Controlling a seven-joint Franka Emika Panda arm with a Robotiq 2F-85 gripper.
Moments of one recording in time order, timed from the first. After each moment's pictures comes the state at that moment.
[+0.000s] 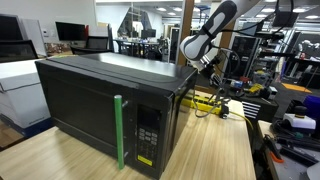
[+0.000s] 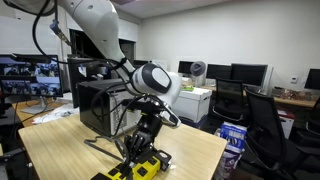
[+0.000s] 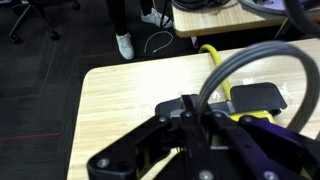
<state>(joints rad) -0.37 0.60 -0.22 -1.82 -0.36 1.71 -0.27</state>
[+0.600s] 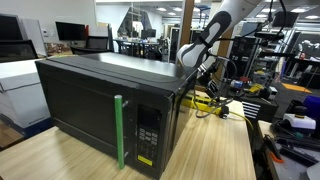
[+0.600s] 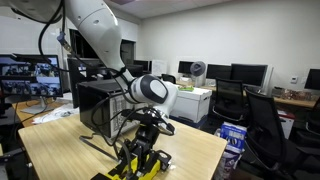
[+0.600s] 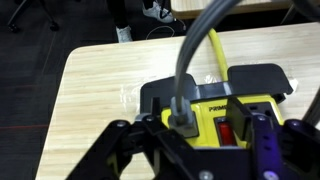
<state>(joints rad) -0.36 0.67 -0.21 -1.83 -0.35 1.78 -0.27</state>
